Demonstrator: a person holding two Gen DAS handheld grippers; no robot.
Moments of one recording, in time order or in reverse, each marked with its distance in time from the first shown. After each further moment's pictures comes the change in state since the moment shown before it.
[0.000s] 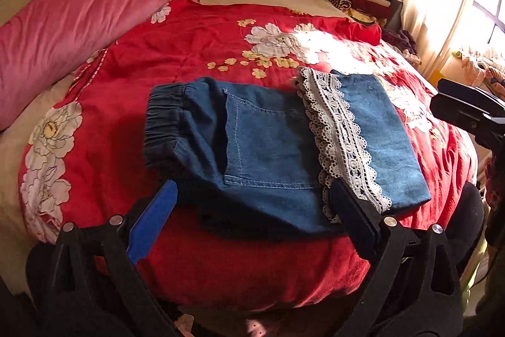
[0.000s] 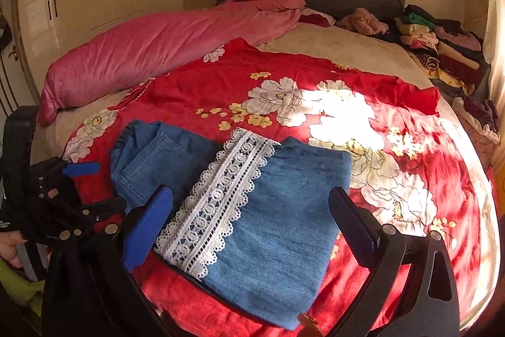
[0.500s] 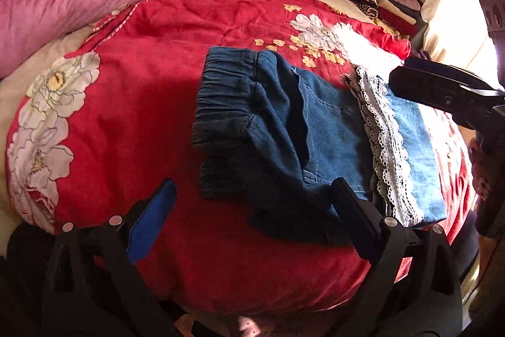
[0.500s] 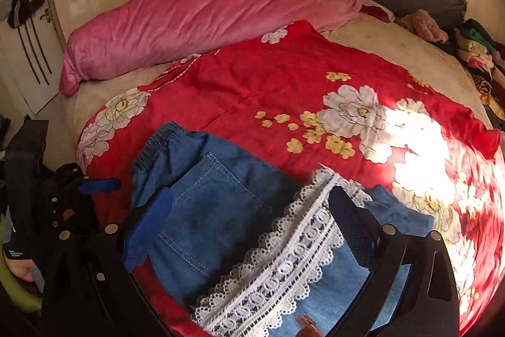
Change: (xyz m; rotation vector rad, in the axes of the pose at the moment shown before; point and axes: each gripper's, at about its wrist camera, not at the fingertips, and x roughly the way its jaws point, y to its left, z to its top) left arm 0.026 0.056 -0.010 -0.193 0.056 -0.036; right arm 0.100 0.068 0.056 -0.185 0.146 0.171
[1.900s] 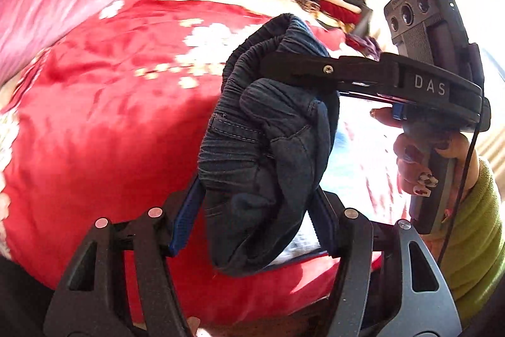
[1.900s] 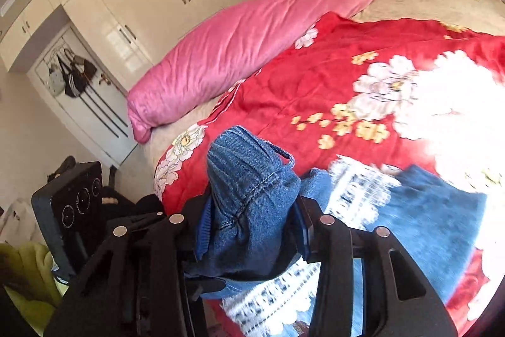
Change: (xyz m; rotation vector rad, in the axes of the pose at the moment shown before) left arm -0.010 -0.122 0.014 0.183 -0.004 -0.191; right arm -0.039 -0.098 -0.044 0.305 -0.123 0.435
